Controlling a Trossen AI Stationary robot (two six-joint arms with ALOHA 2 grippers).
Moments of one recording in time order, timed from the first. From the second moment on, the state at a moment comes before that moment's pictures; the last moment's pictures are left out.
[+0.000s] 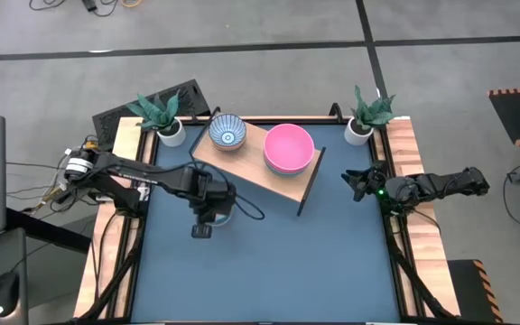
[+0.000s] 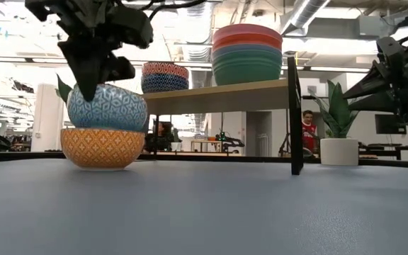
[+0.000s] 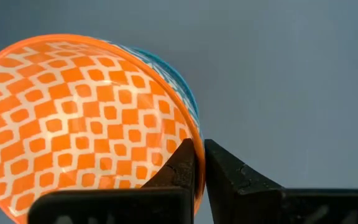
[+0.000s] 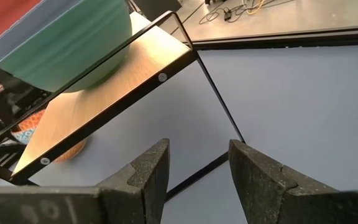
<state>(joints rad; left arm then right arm) -0.08 1.52 1.16 -0.97 0.14 -0.07 0.21 0.03 0.16 -0.54 0.78 0.83</state>
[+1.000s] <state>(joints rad) 0.07 1.52 1.90 -1.44 -0.25 0.15 0.21 0.03 0.16 -0.54 0.78 0.81</state>
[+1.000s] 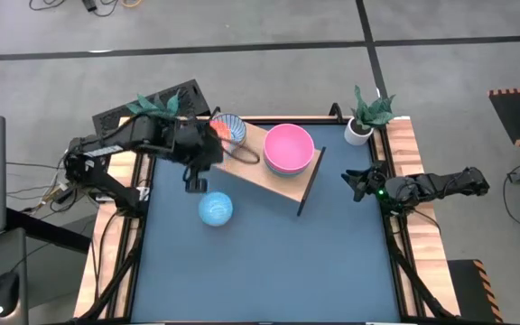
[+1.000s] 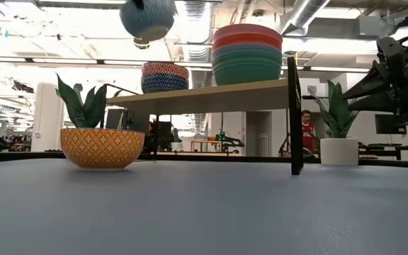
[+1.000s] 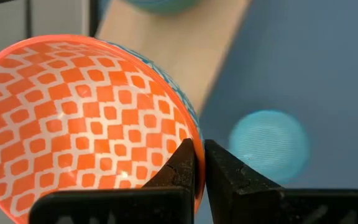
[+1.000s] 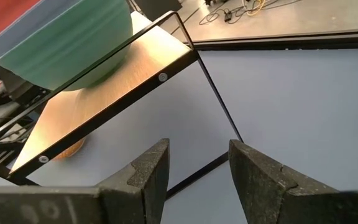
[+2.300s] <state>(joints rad) 0.38 1.64 1.89 -1.37 -0.09 0.64 0.21 0.03 0.16 -0.54 0.79 0.82</state>
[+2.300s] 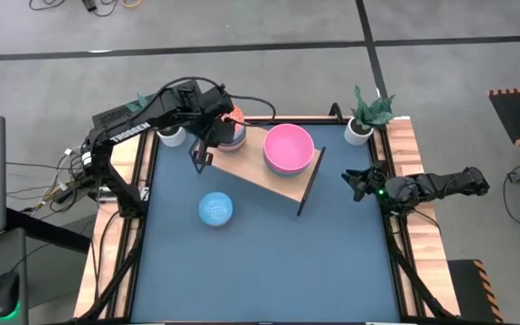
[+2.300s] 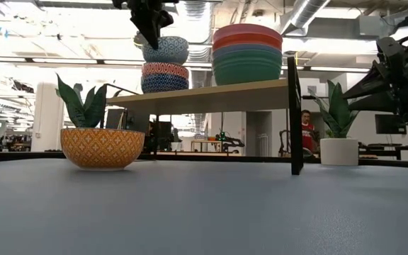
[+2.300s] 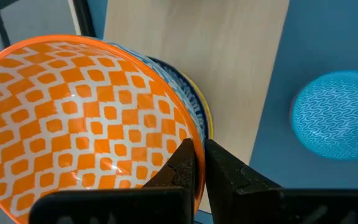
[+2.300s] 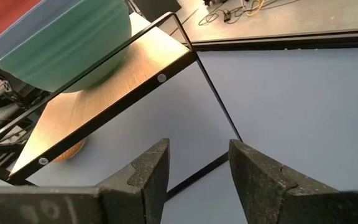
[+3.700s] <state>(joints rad) 0.39 1.69 1.89 -1.39 -0.07 0.71 0.21 0.03 0.16 -0.54 0.79 0.82</state>
